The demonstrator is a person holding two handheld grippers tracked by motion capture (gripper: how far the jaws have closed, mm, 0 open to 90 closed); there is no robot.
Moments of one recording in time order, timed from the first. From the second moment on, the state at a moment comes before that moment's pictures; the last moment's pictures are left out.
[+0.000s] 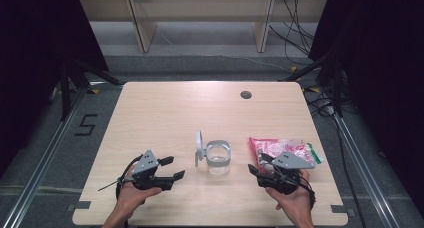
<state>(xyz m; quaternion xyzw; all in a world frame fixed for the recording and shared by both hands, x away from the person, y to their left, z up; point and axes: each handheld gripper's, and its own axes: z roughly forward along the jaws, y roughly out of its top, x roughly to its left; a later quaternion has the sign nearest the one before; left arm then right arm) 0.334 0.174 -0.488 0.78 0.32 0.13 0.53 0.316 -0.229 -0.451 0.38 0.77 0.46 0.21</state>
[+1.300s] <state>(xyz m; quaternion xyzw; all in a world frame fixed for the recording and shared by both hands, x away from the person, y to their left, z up) 0.331 0.168 -0.495 0.78 0.32 0.12 0.52 0.303 -0.326 -0.488 0.60 0.65 0.42 0.18</state>
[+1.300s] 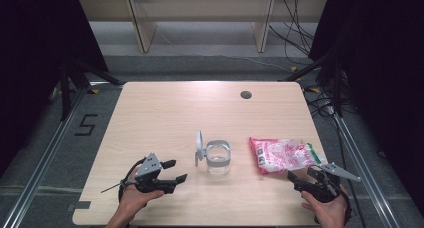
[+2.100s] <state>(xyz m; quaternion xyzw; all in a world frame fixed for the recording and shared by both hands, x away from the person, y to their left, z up) 0.330 0.162 -0.499 0.79 0.32 0.11 0.51 0.351 -0.318 -0.498 0.61 0.63 0.44 0.19</state>
